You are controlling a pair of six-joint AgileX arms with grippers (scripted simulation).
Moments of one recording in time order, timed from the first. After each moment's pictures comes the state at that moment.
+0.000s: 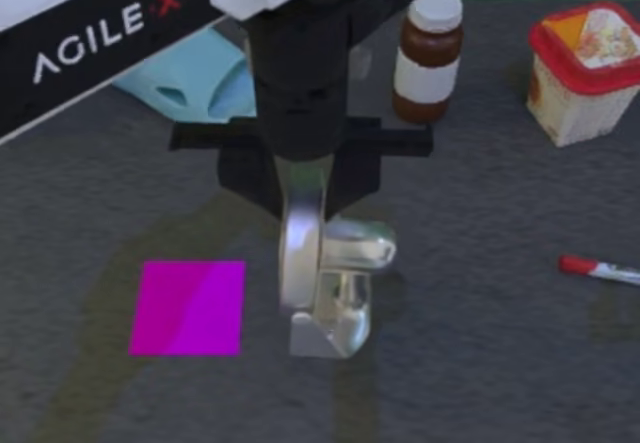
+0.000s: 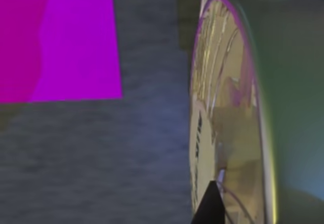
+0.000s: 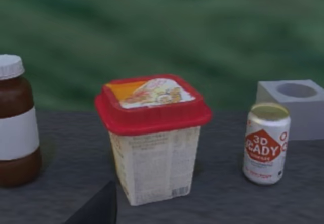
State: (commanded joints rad) left arm -0.75 1.99 1.91 -1.49 0.00 -0.68; right arm 0.00 0.00 0.00 0.00 0.00 0.00
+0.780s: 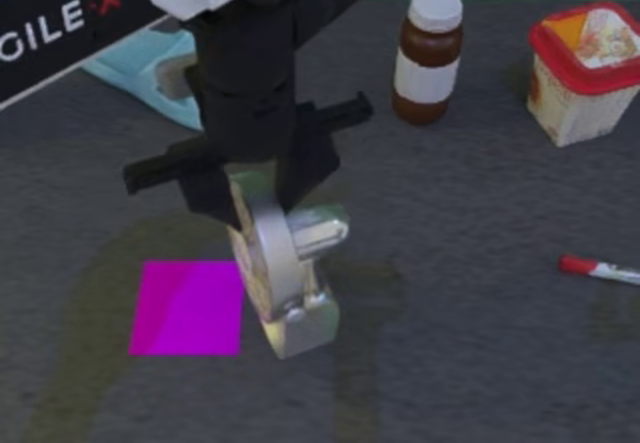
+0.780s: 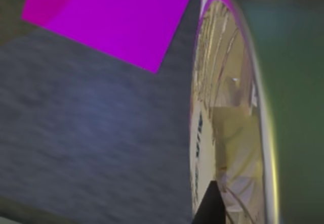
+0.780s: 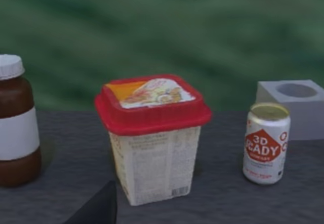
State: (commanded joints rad) left arm -0.68 1.92 1.79 -1.47 0.00 -1.07; right arm 0.00 0.00 0.00 0.00 0.00 0.00
